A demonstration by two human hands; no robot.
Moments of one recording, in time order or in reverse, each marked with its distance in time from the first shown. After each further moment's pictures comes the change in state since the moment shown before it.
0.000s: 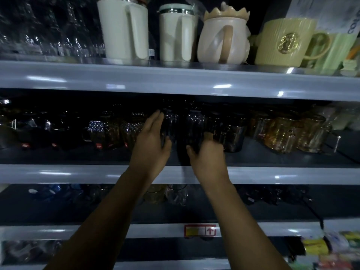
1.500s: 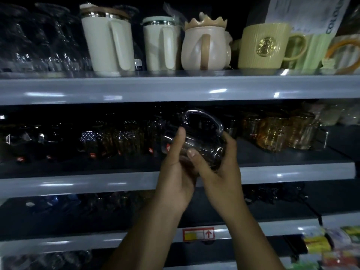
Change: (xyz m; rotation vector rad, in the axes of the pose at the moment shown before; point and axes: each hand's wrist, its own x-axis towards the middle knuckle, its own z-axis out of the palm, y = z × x) left_hand -0.036 0.109 0.016 -1.605 -0.203 -0.755; right_hand -0.060 0.000 -0.062 0.800 0.032 -0.075
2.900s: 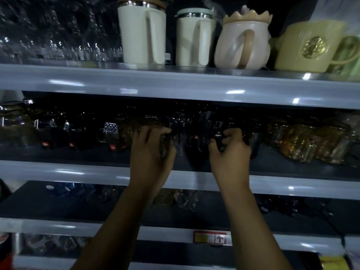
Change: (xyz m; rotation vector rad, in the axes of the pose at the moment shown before) left_hand 0.013 0.060 -0.092 1.610 0.413 0.979; right_hand 0.063 0.039 0.036 -0.585 0.215 -0.074
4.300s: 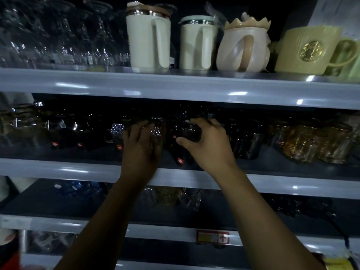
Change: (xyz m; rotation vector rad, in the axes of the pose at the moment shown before) left_hand 0.012 -0.054 -0.004 0.207 -0.015 0.079; right_hand 0.014 -0.042 0.014 -0.080 -0.337 -0.215
